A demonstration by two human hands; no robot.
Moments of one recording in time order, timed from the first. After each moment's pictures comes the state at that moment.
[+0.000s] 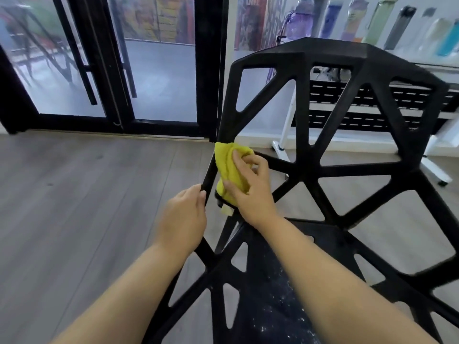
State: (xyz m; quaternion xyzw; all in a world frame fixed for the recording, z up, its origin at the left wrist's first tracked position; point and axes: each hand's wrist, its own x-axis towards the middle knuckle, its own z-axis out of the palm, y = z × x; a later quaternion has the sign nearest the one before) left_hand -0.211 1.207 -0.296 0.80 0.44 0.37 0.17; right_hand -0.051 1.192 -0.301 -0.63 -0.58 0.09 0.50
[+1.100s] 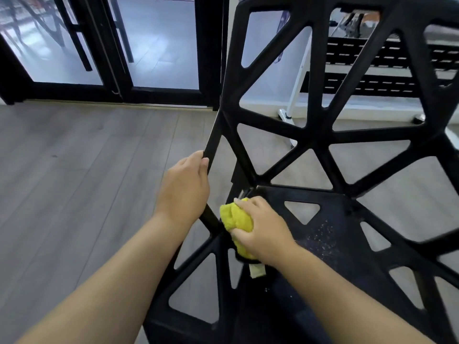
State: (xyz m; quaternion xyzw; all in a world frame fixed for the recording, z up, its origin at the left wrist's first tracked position) left_hand -0.208 1.203 -0.294 0.79 0.46 0.36 0.16; right_hand -0.070 1.108 -0.357 -0.75 -0.59 0.19 0.22
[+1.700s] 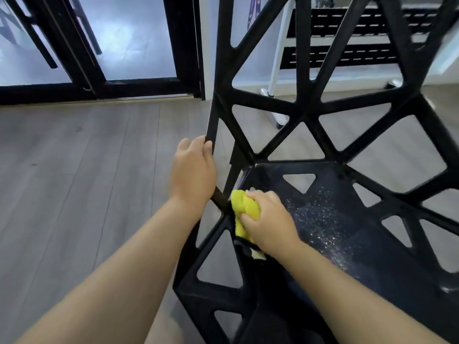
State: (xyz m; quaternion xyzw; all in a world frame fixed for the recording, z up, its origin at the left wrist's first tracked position) left_hand -0.213 1.205 -0.294 0.79 0.45 0.37 0.19; right_hand -0.119 1.082 -0.351 -0.83 -0.45 0.20 0.25
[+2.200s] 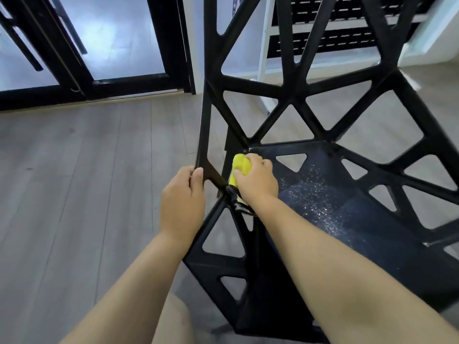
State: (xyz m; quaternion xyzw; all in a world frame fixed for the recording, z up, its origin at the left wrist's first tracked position) left_hand -0.268 1.153 -0.321 0.75 0.43 0.36 0.34; right_hand -0.114 1.123 -0.357 -0.88 -0.31 0.17 0.31
